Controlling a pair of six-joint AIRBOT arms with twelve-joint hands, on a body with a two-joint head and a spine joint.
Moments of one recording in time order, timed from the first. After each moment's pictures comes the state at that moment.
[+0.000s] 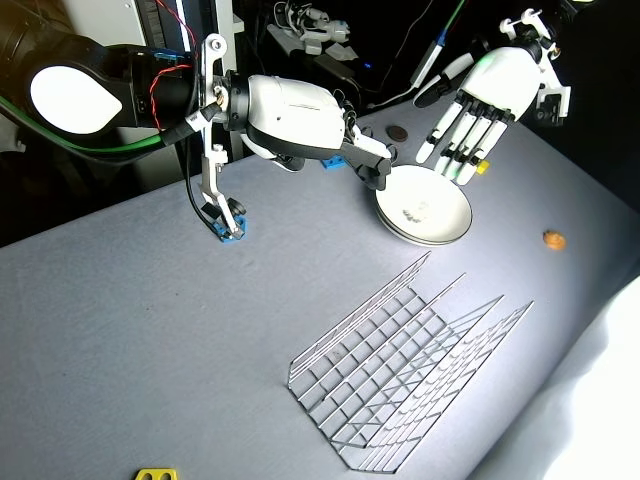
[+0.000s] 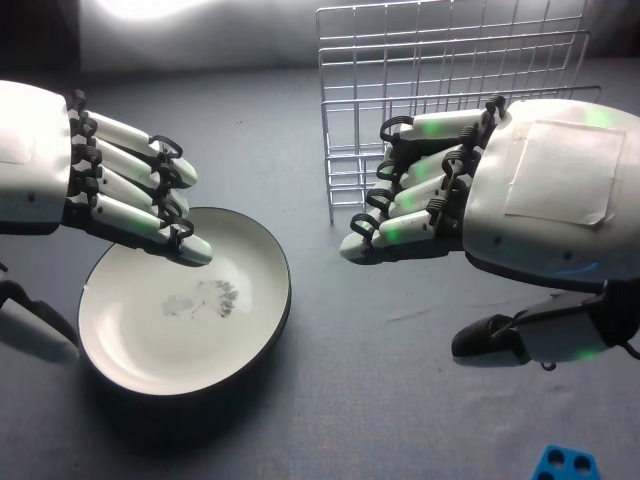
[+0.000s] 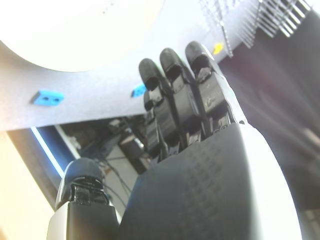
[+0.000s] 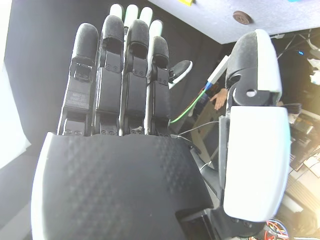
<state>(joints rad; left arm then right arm) 0.34 -0.83 1.39 1.55 -1.12 -0.15 -0.43 -0.82 0.71 -0.35 0.51 -0.99</state>
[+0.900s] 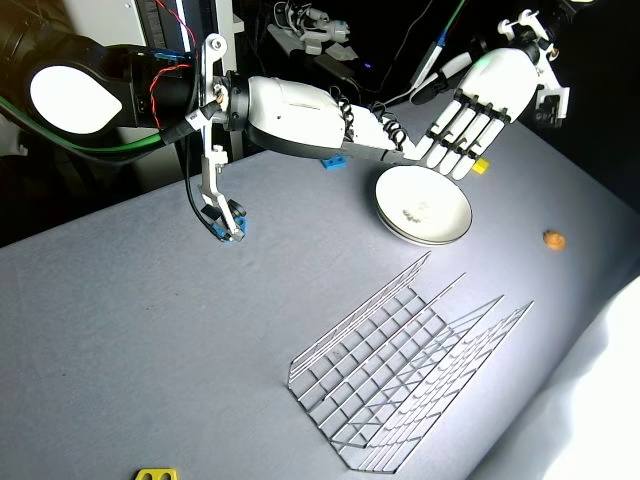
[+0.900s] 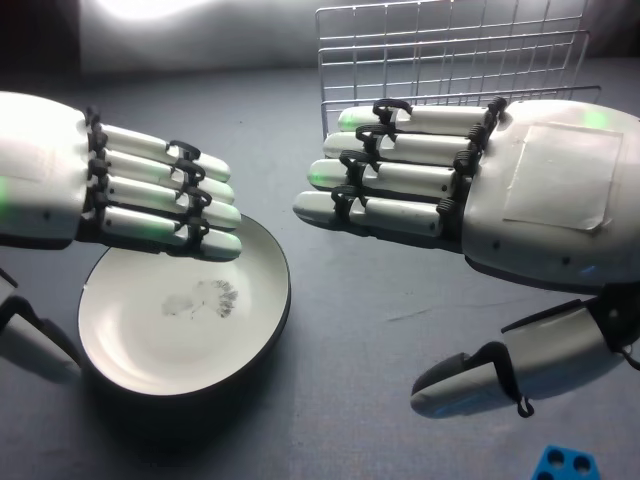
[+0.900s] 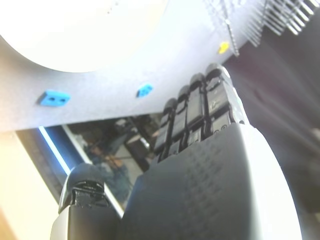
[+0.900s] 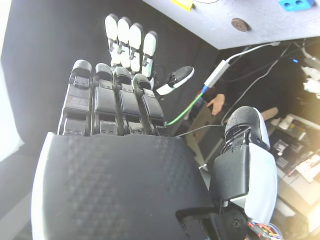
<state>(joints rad) 0.34 -0.86 1.41 1.61 -1.13 -0.16 -0.43 -0.82 0.71 -0.35 0.51 -1.02</state>
